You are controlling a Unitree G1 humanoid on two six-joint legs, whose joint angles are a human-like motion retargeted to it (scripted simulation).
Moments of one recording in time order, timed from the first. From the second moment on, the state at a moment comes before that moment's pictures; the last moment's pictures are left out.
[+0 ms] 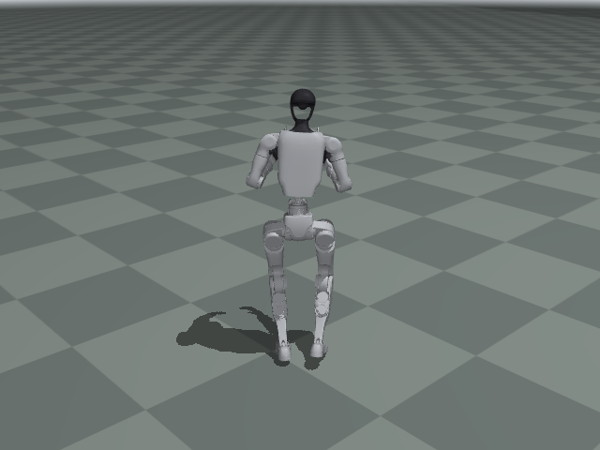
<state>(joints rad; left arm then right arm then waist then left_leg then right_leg) -0.02 0.32 -0.26 -0.62 -0.62 -0.23 -0.42 -0.02 -0.35 0.16 -0.52 0.39 -0.30 0.08 0.04 0.08 0.10 -0.48 0.00 0.10 1.06 -0.66 -0.01 -0.46 -0.07 -0.19 1.14 -0.52 0.03</state>
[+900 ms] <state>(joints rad) -0.04 0.41 -0.28 -0.54 -0.70 -0.21 -0.32 0.01 -0.49 0.20 -0.47 0.08 -0.24 -0.06 -0.07 0.00 0.11 -0.49 -0.29 0.00 1.23 -0.73 0.13 -0.49 -0.15 0.00 1.54 -0.56 0.06</state>
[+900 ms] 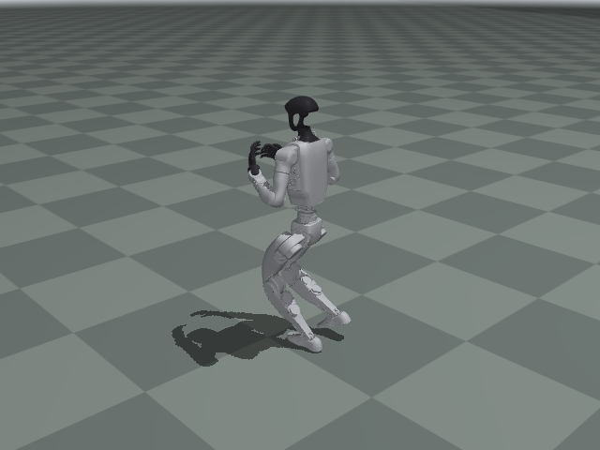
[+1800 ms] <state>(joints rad) -0.06 0.52 -0.44 -0.39 -0.48 -0.23 -0.43 0.29 -0.53 0.17 -0.36 0.07 -0.28 -0.02 -0.21 0.06 0.01 -0.39 0.03 0.27 0.95 -0.42 -0.06 -0.50 -0.08 -0.11 1.02 -0.43 0.12</state>
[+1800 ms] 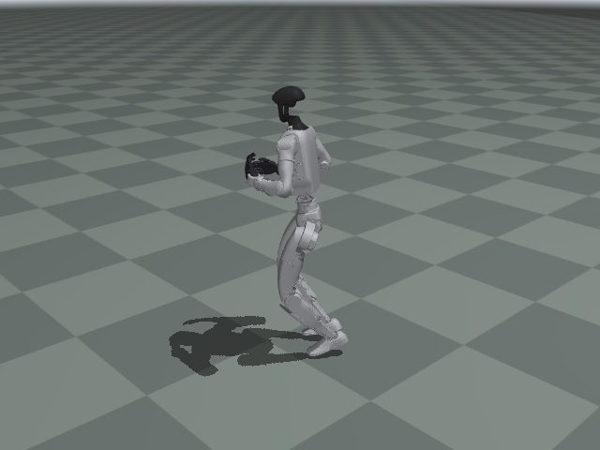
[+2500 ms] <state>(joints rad) 0.02 0.51 -0.25 -0.38 -0.28 -0.39 -0.05 0.06 -0.52 0.25 -0.53 0.26 -0.41 -0.16 0.01 -0.04 0.04 -0.41 -0.12 0.04 0.98 -0.34 -0.09 -0.38 -0.19 -0.10 1.12 -0.39 0.14</state>
